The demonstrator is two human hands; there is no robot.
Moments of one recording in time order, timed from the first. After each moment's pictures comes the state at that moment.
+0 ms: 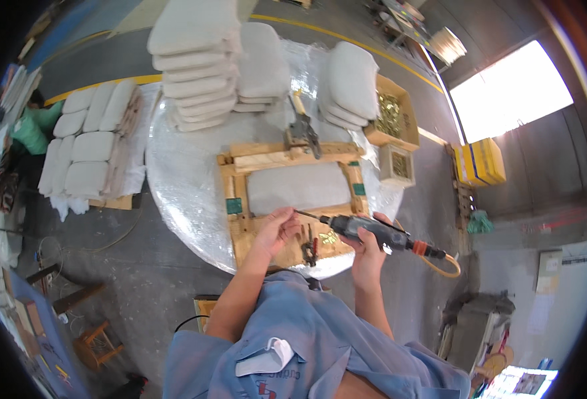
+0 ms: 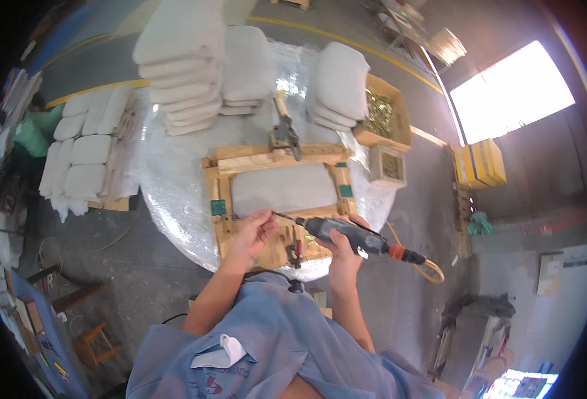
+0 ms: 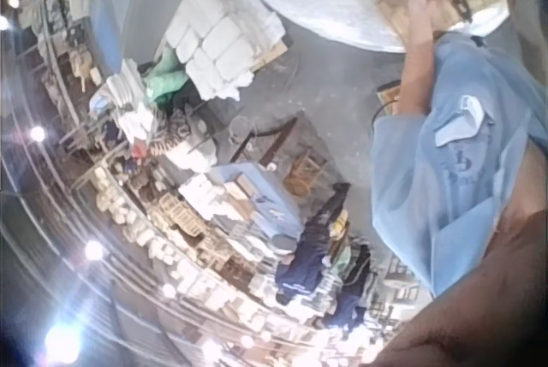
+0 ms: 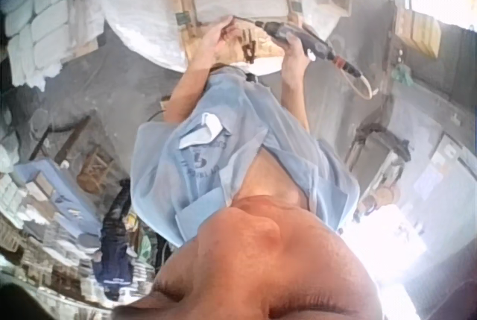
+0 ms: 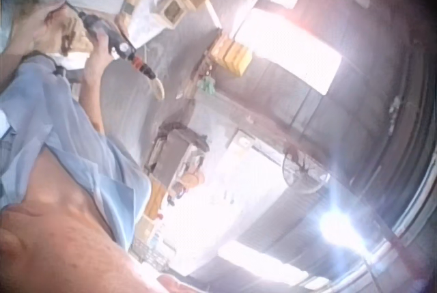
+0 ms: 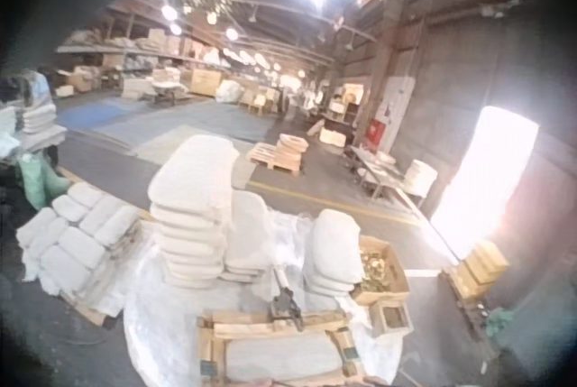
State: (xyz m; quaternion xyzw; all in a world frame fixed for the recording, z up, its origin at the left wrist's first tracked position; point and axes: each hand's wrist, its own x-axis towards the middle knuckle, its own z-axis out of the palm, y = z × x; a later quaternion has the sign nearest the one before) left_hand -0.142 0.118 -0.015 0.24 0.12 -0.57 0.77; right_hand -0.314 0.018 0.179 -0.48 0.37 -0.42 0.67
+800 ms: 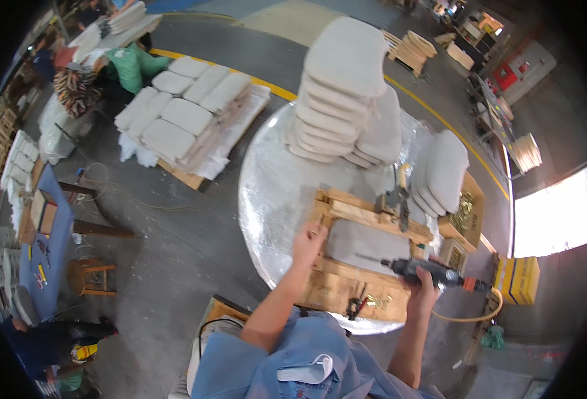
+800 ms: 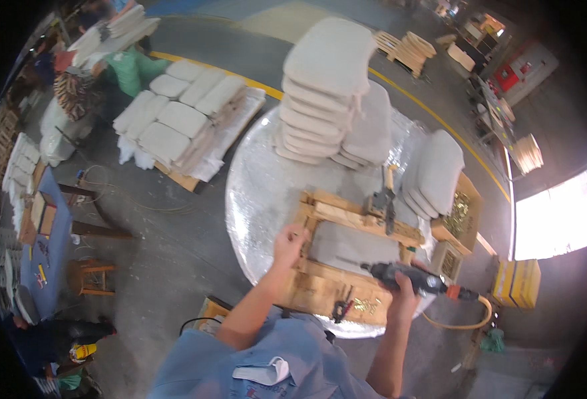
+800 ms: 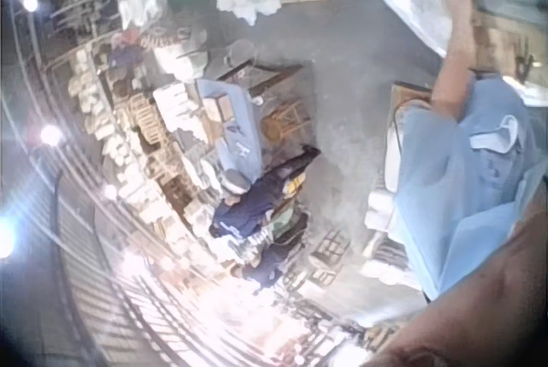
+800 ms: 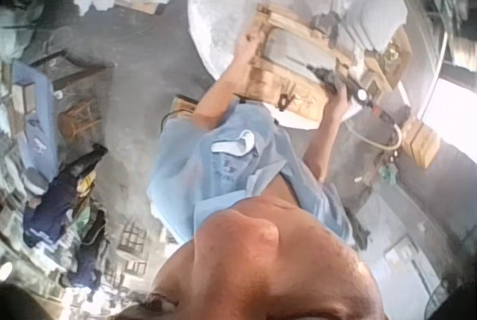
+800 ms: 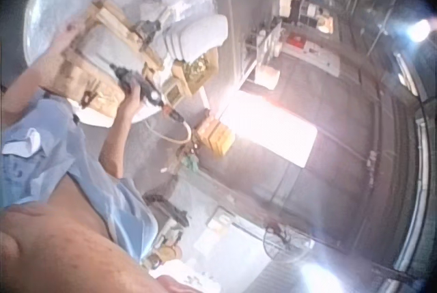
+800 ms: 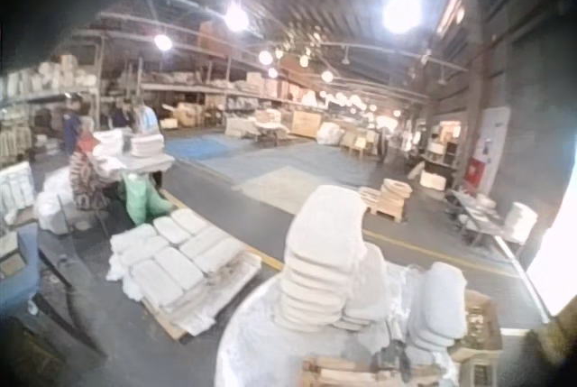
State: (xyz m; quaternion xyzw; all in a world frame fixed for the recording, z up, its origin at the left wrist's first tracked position) left_hand -0.051 0.171 -0.024 0.70 0.05 -0.21 0.68; right_hand -0.237 -0.018 0.202 -0.56 0.35 -0.32 0.68
